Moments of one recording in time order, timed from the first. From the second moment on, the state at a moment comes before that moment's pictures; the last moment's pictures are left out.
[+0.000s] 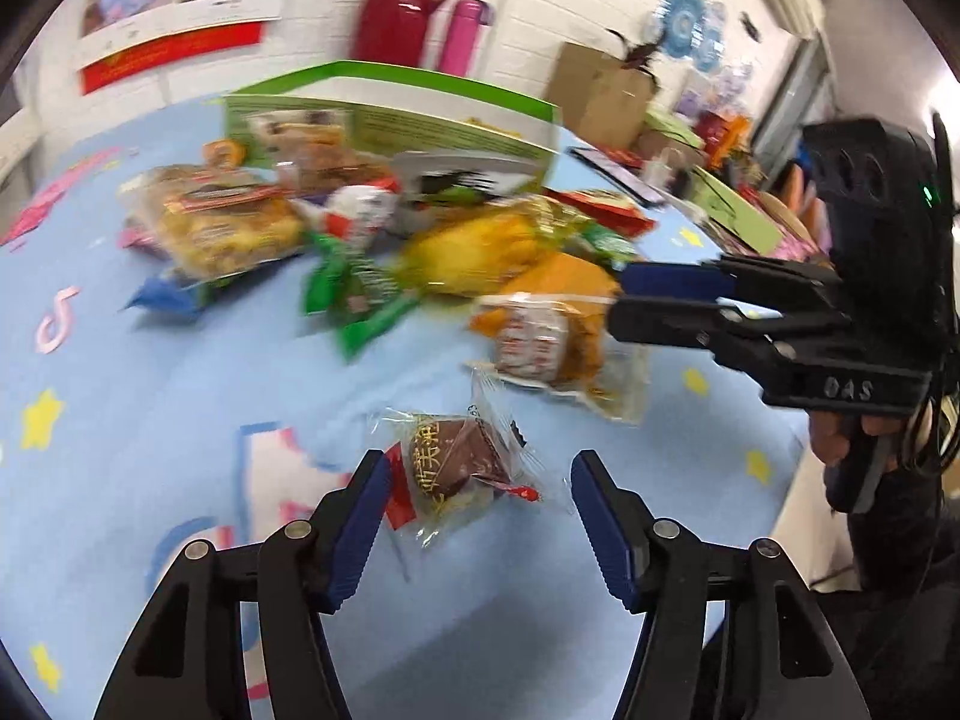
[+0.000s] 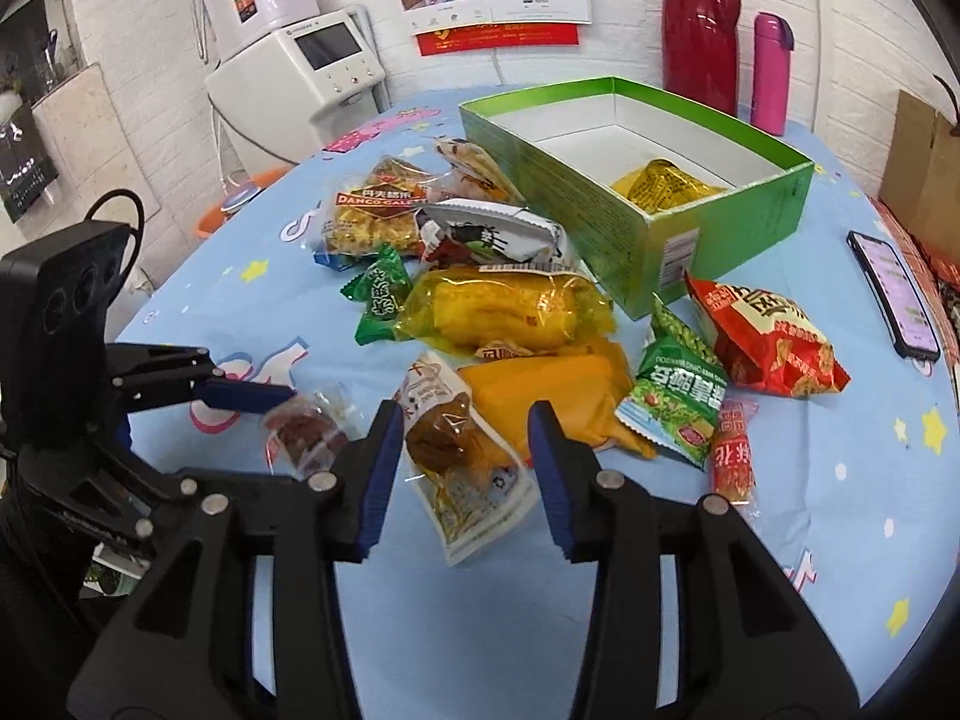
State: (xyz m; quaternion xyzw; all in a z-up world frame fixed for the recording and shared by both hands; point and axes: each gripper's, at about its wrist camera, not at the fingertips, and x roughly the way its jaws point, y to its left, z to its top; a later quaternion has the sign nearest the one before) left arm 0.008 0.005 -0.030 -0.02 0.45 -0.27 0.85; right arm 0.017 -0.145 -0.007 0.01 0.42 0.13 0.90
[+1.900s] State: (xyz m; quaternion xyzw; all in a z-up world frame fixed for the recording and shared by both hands) left arm 0.024 0.008 -0.028 -0.07 0.42 -0.19 0.89; right arm 0.010 -0.122 -0.034 -0.01 0.41 0.16 0.90
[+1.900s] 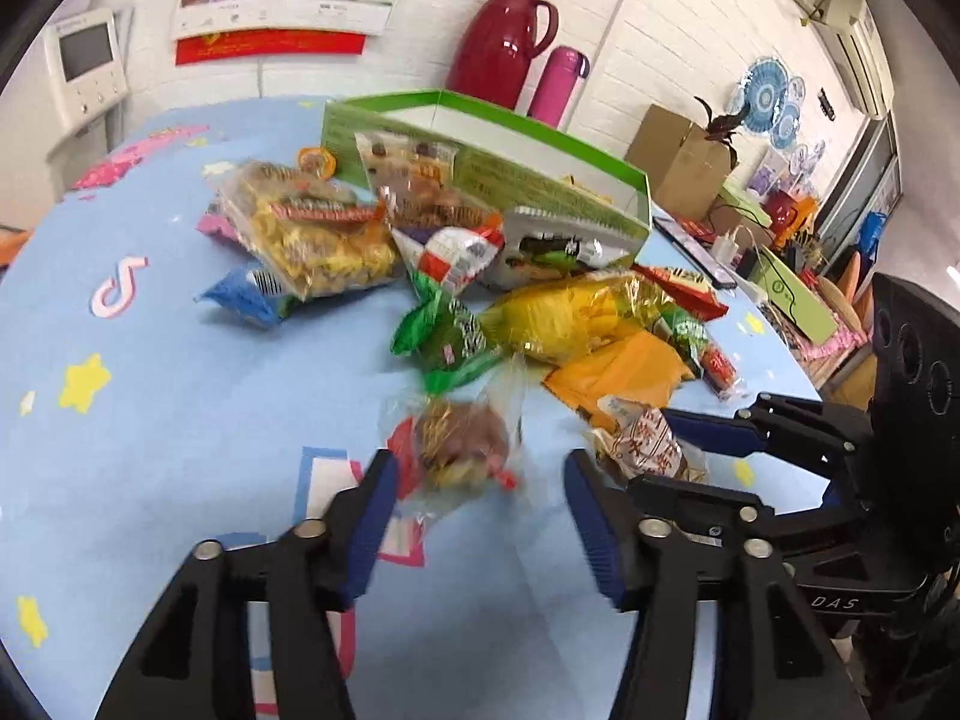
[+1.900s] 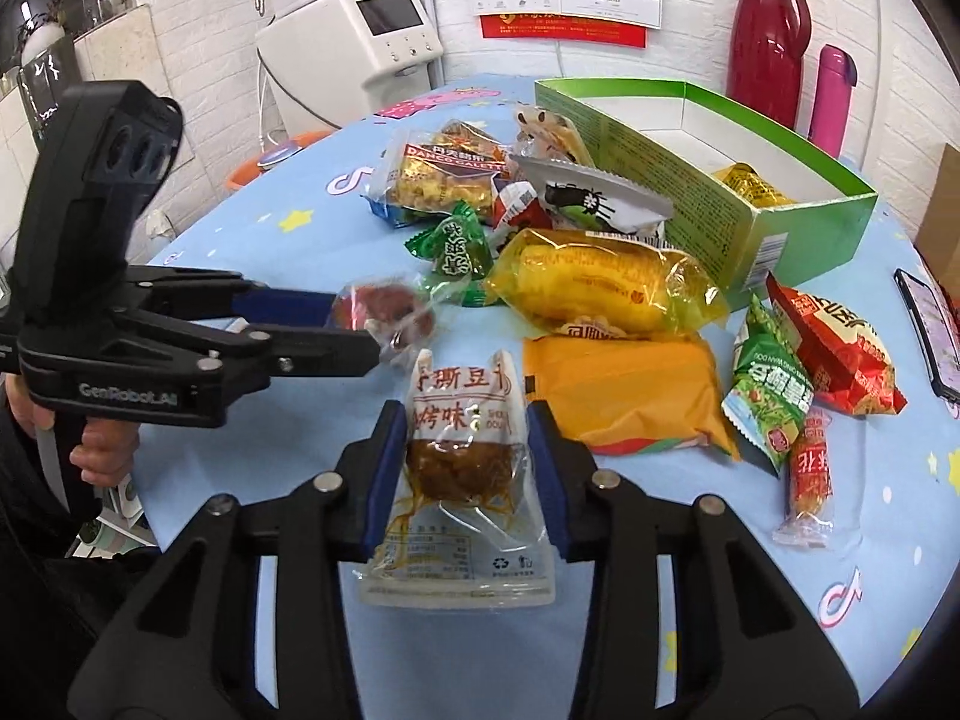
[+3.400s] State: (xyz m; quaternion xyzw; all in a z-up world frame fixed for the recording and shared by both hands) left arm 0.234 -0.051 0.062 -0.04 0.34 -0.17 0.92; right arm 0.157 -0.229 0.045 -0.01 0.31 0.01 0.95
